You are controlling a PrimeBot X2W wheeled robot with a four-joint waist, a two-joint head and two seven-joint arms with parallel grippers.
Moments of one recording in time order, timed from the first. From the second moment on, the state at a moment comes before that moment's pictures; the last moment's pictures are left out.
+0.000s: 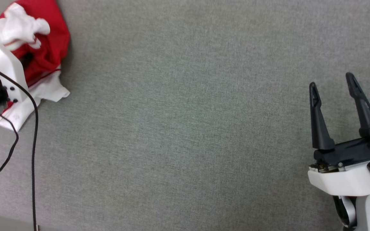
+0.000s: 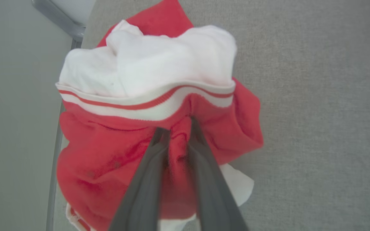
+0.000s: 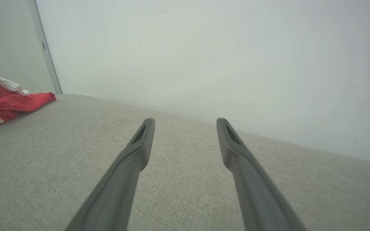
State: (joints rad) left arm -0.99 0.72 -0.62 0.69 -0.87 -0.13 0.38; right arm -0.18 -0.09 0.01 -0.21 -0.05 0.13 -0.26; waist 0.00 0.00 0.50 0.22
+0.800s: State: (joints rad) left arm -1.13 0.58 -0.80 0.41 -0.65 -0.08 0.13; right arm -0.13 -0.05 0.02 -0.18 0.04 0.13 -0.26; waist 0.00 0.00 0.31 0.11
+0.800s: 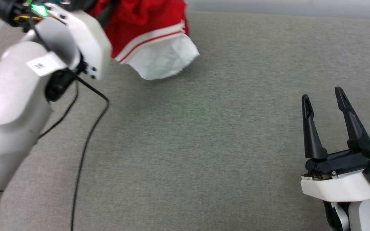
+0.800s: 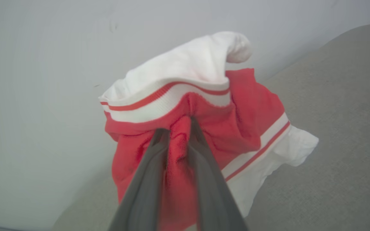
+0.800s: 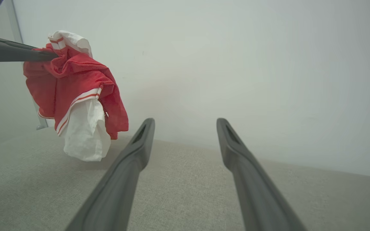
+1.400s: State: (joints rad) left arm -1.07 0.30 -1.01 0.42 -0.62 -0.11 0.06; right arm -0.13 -0.05 0.00 -0.18 0.09 0.13 -0.26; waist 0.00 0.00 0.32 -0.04
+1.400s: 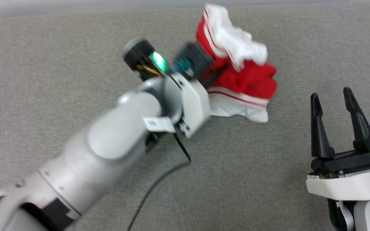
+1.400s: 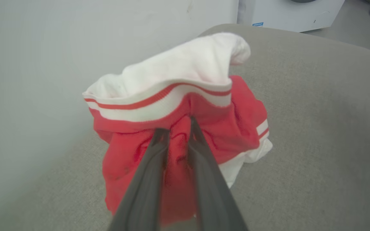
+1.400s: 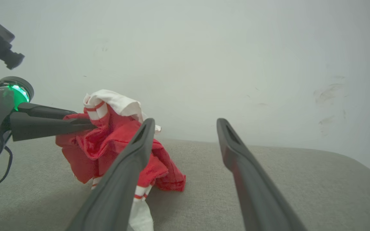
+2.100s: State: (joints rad) left arm -0.87 0.09 -1.27 0.66 -0.62 -0.13 -0.05; right arm -0.12 -0.05 -0.03 -0.15 0.09 0.13 -0.26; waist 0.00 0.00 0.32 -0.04
